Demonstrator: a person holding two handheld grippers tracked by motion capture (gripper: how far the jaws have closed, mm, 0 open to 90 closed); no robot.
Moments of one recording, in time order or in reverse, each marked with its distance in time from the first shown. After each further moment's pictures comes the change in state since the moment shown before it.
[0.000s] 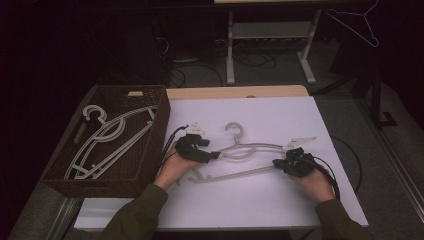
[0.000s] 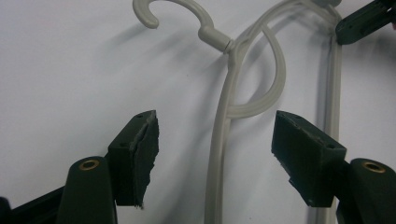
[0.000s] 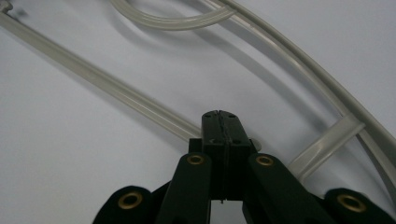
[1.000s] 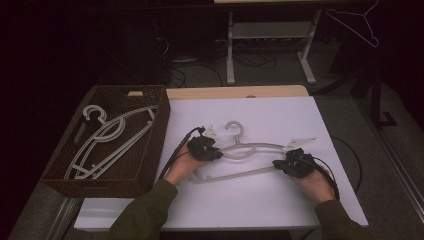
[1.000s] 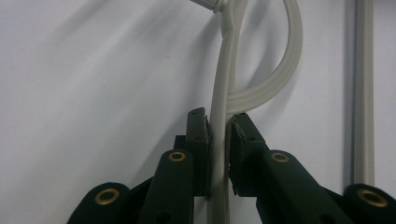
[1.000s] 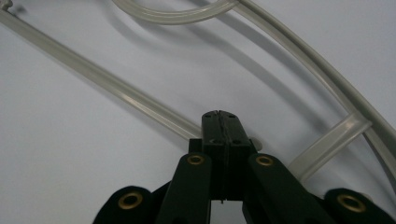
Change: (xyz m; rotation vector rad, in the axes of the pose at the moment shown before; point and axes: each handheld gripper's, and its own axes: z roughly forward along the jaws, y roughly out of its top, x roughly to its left) left arm -0.010 0.011 0.032 0.163 0.004 0.143; right arm 0.000 -0.002 0.001 0.001 0.002 -0.008
